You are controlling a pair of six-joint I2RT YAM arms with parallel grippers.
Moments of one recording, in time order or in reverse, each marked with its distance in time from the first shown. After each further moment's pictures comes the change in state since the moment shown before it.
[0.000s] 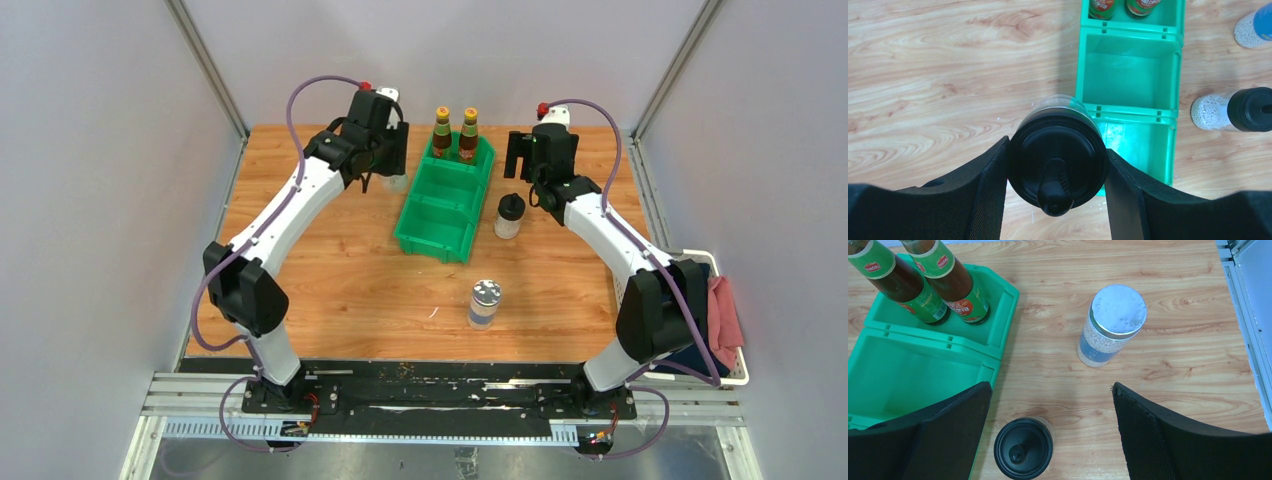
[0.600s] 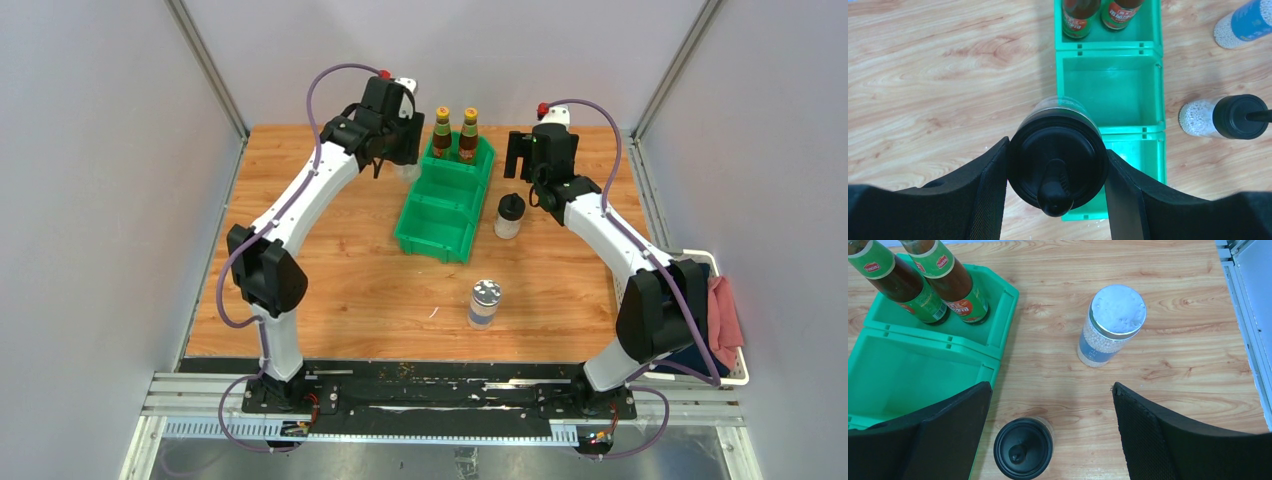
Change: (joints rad) left arm 0.000 0.176 0.211 -0.027 0.092 0.068; right arm 0.000 0.000 0.000 0.000 0.002 -0.001
